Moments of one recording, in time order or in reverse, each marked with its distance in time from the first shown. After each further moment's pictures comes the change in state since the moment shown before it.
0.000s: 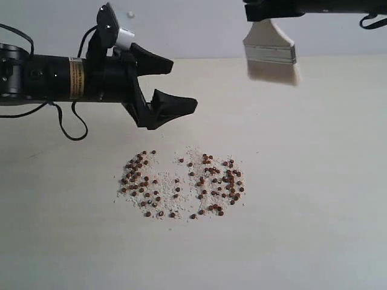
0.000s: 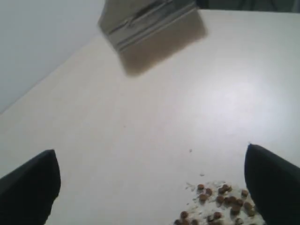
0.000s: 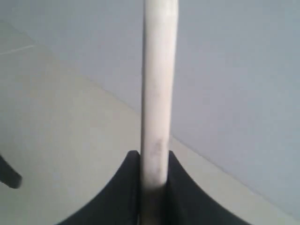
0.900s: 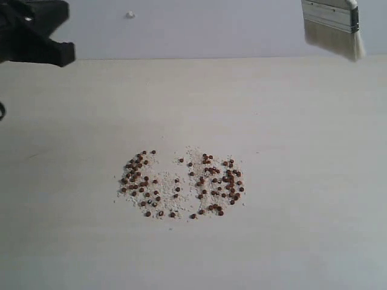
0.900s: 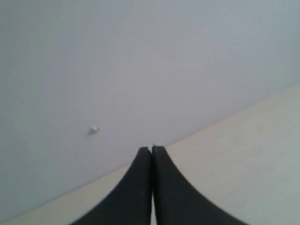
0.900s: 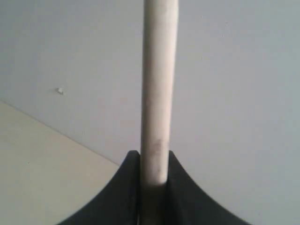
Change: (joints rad) left arm 0.000 -0.619 0.374 -0.993 0.388 0.631; right arm 0.242 -0.368 0.133 -0.084 -0.590 0.044
